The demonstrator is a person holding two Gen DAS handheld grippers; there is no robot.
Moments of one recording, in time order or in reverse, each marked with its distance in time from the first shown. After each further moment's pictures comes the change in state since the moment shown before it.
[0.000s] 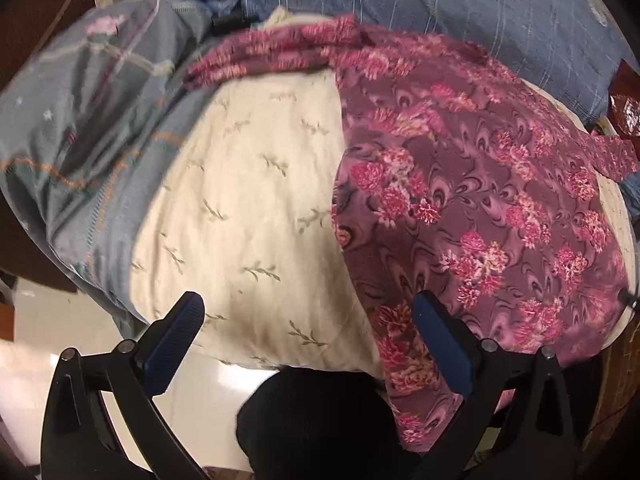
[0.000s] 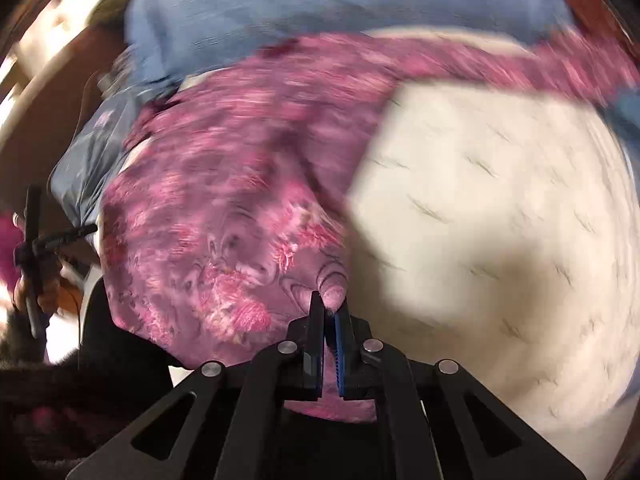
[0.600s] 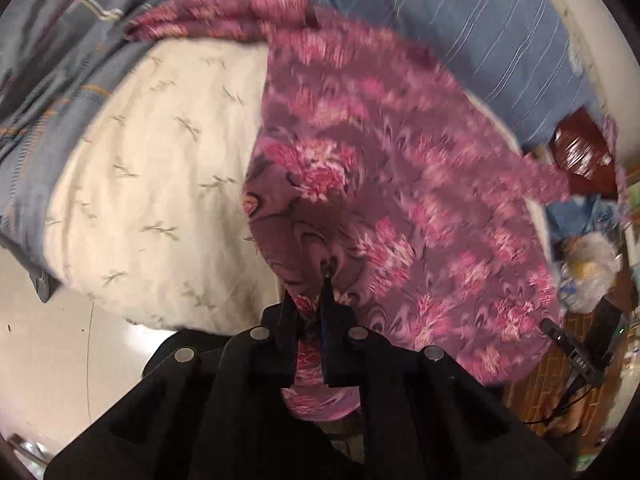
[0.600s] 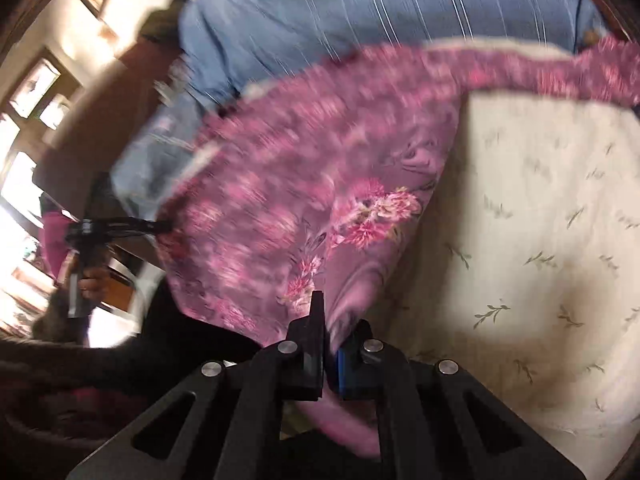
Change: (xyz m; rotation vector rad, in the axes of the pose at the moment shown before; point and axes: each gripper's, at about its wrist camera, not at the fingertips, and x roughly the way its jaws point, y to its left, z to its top) left arm -0.032 -0.002 0.004 -0.112 0.103 -0.322; right arm -0.039 0.039 -0.018 -0.094 -0.090 0.211
